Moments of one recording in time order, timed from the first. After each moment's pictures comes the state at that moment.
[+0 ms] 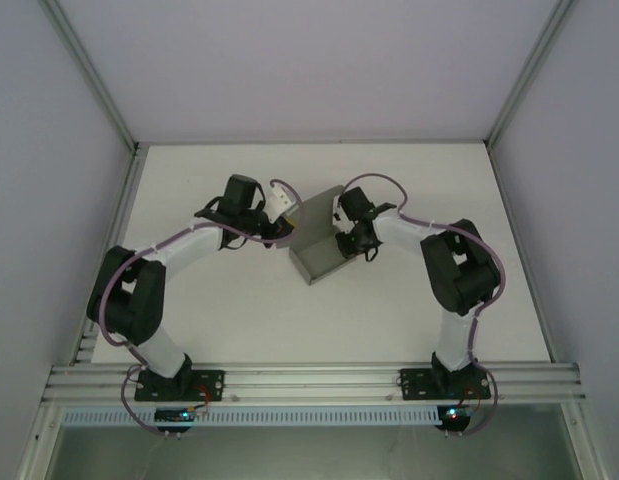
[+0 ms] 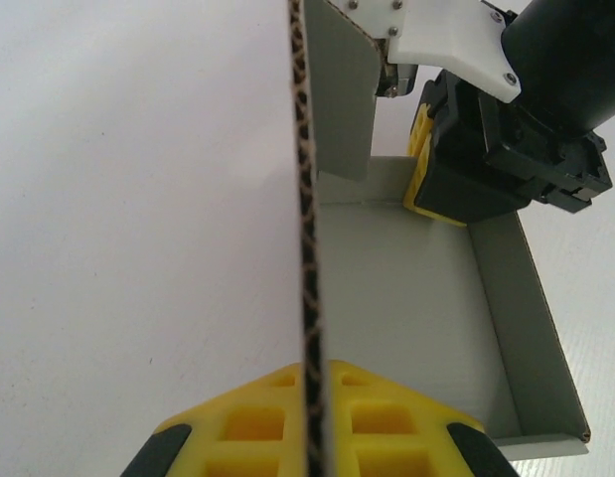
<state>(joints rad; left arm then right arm) -0.46 1.64 1.07 -0.19 0.53 0.35 0.52 1.89 1.22 -0.55 -0.01 0.10</state>
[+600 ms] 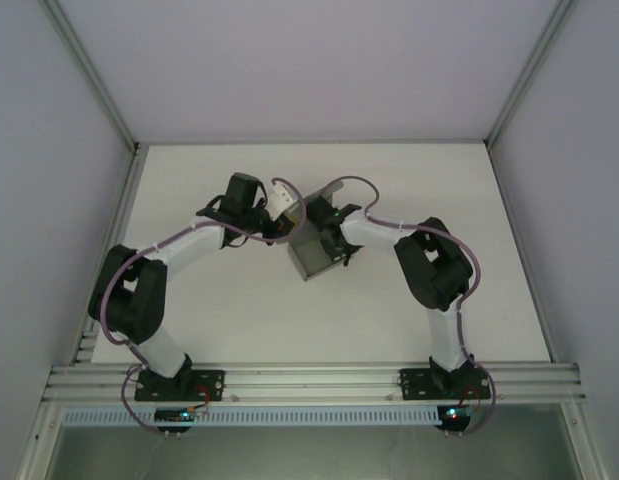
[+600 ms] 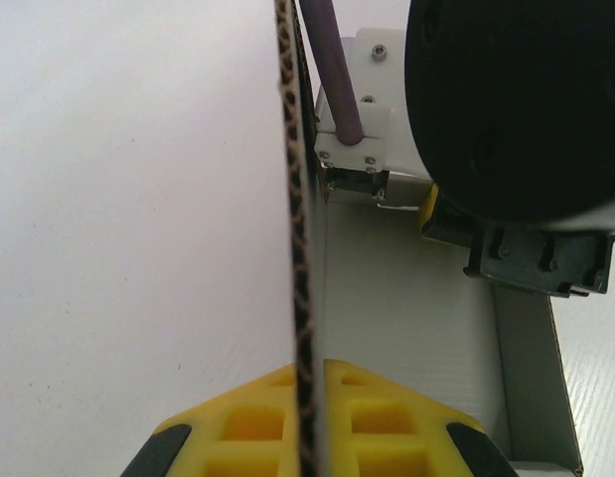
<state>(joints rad) -0.47 1.65 1.09 -0.19 0.48 0.35 0.68 2.02 1.38 -0.73 0.41 0.26</state>
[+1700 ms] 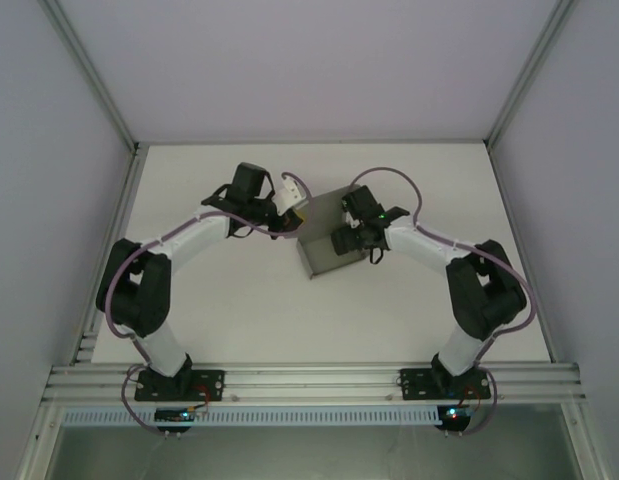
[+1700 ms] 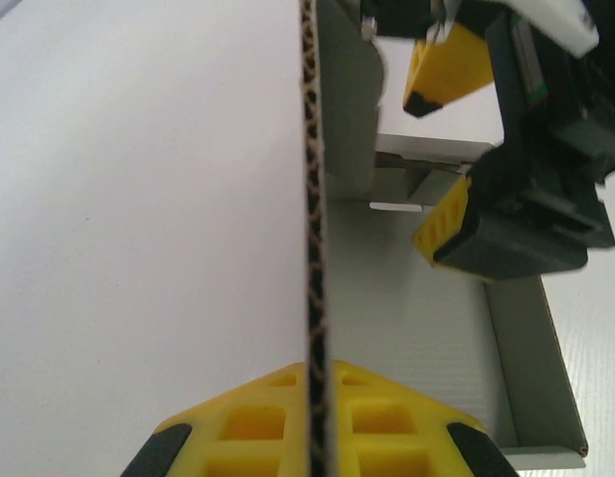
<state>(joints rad) -0.49 1.70 1.22 -0.30 0.58 0.48 0.53 1.67 1.11 -0.50 0.13 0.18</state>
